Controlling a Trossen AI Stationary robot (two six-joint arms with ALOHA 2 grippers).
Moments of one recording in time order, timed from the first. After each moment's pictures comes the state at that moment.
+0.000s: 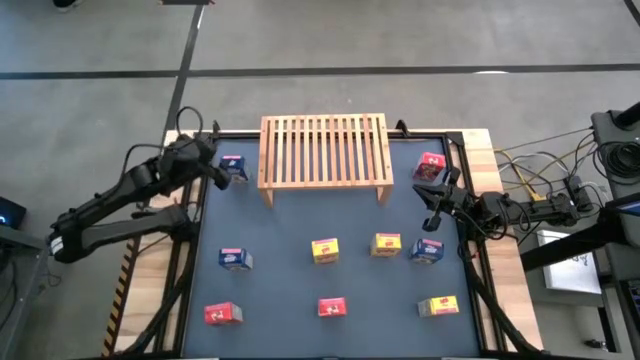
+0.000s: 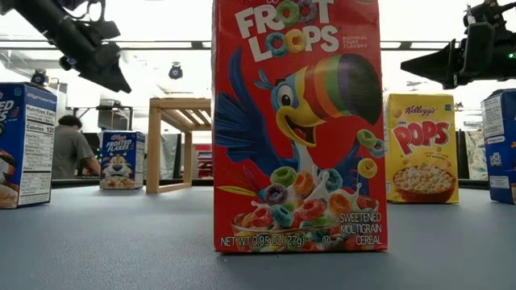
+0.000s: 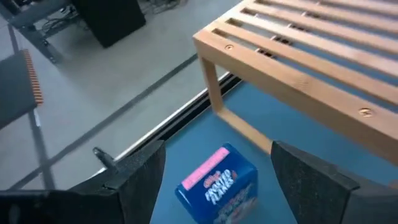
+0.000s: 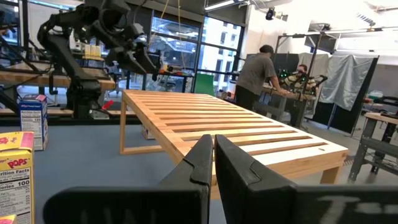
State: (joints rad) left arm 0.57 0.59 0.69 -0.70 -0.40 0.02; right arm 0.13 0.01 0.01 0.15 0.54 -0.25
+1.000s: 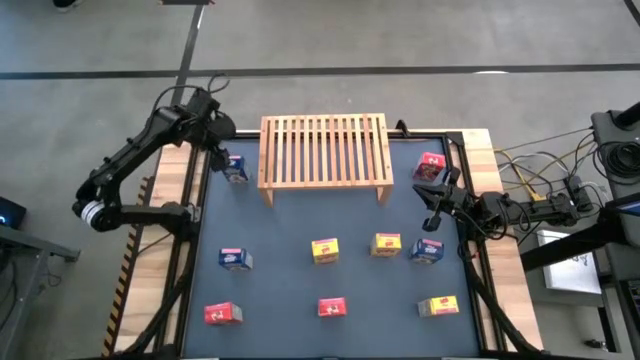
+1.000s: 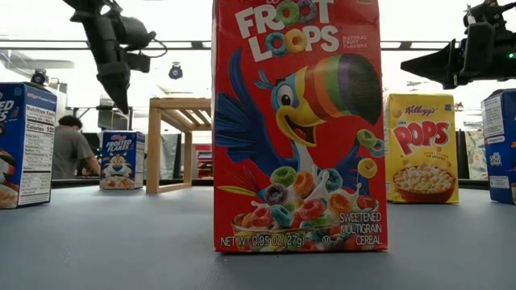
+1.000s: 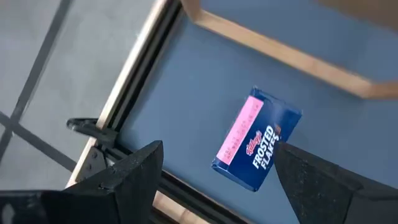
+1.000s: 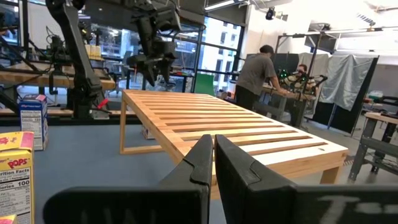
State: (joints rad) left arm 1.01 1.18 1.10 -1.08 0.01 0.58; right arm 0.13 0.01 0.01 0.15 0.54 -0.25
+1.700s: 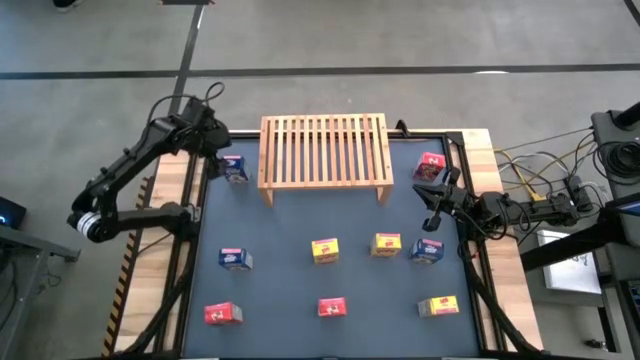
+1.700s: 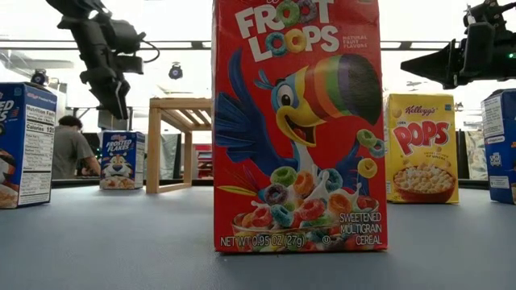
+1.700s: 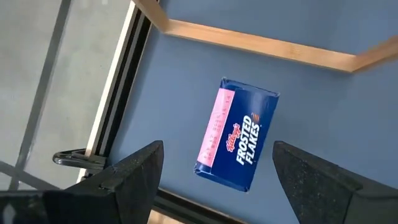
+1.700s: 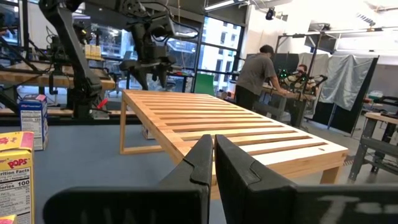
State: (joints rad) left arm 1.04 1.08 0.97 -0.99 0.11 0.75; right arm 0.13 0.01 0.01 0.15 0.54 -0.24
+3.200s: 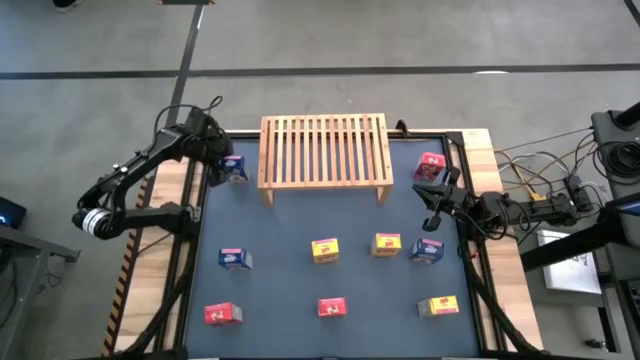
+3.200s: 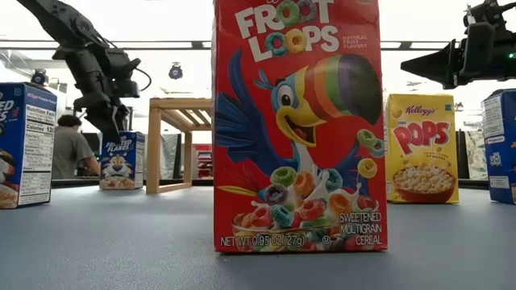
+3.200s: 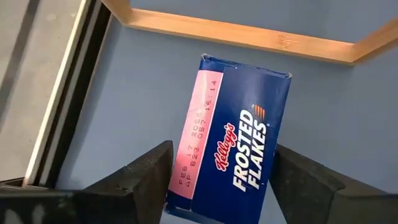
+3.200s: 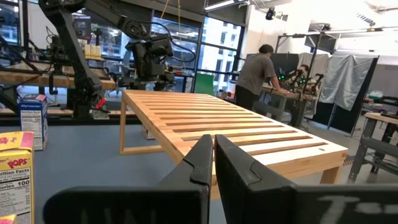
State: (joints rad) left arm 1.15 1.12 0.77 -0.81 0.27 0.87; right arm 0.13 0.01 0.01 0.15 0.54 -0.25
